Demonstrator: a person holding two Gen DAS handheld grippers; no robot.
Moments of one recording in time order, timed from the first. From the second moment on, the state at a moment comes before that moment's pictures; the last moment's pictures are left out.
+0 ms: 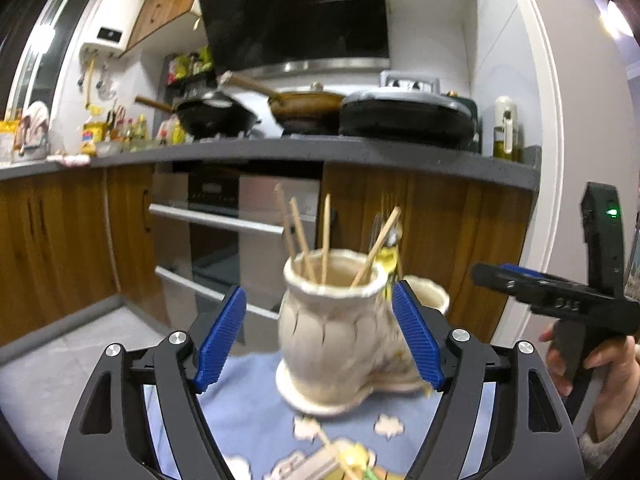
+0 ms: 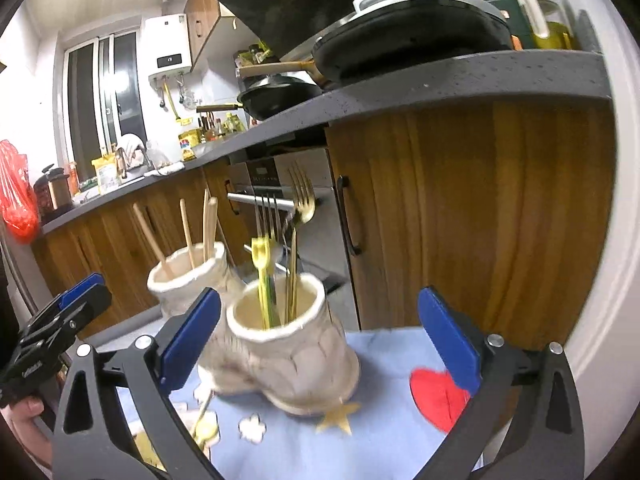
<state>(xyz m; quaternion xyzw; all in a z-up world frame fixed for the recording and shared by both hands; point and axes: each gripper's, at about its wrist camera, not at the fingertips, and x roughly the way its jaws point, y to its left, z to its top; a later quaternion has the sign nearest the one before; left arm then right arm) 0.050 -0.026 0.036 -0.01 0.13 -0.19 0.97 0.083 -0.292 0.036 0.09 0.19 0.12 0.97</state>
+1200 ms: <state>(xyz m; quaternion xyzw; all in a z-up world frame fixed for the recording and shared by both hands) 0.033 0.017 -0.039 -0.03 0.32 -0.14 0.94 0.050 -0.162 -0.060 -0.03 0.43 0.23 0.87</state>
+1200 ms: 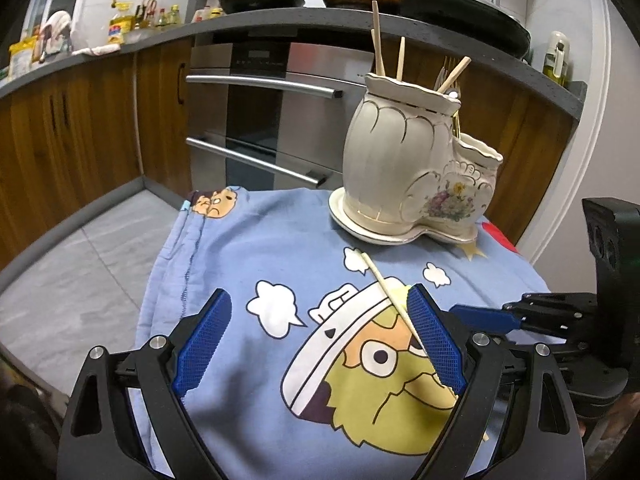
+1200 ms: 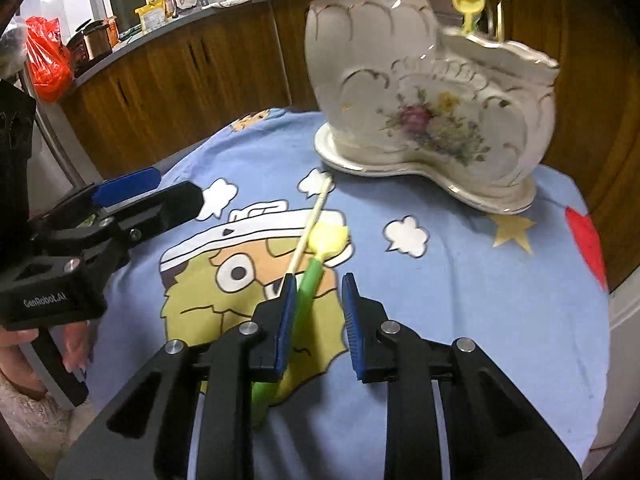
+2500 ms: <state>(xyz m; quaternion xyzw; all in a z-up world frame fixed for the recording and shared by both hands) 0.026 -0.054 -0.060 0.15 0.47 -0.15 0.86 0.036 -0.226 -0.059 -0.11 0.44 0.26 0.85</state>
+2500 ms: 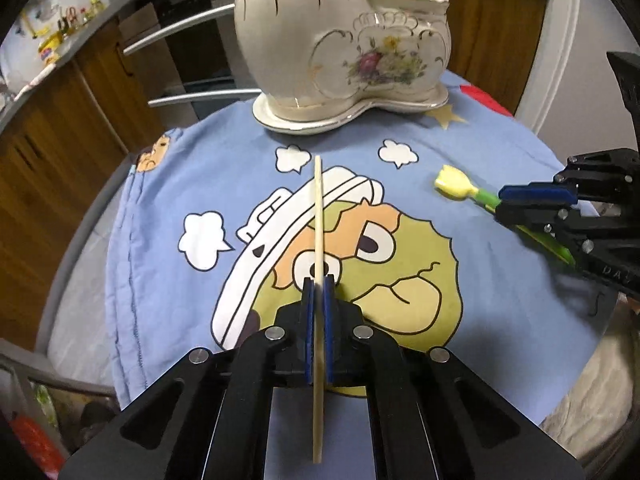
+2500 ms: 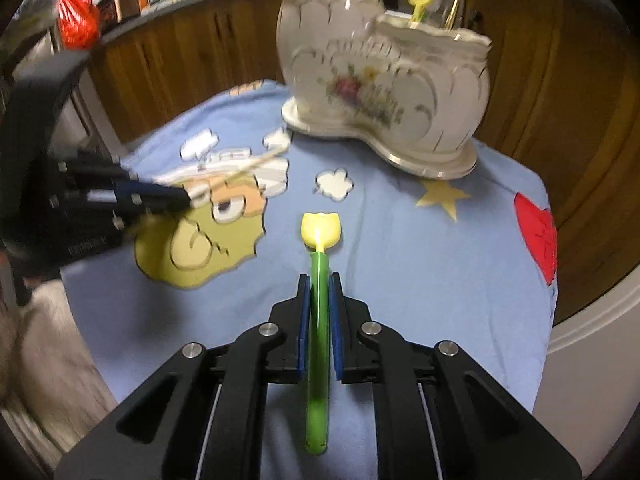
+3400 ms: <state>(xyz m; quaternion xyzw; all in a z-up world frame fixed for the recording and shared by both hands) -0.008 -0.016 0.019 0.04 0.26 -0.26 0.93 0.023 -0.266 0.024 0.01 0.25 0.29 0.92</state>
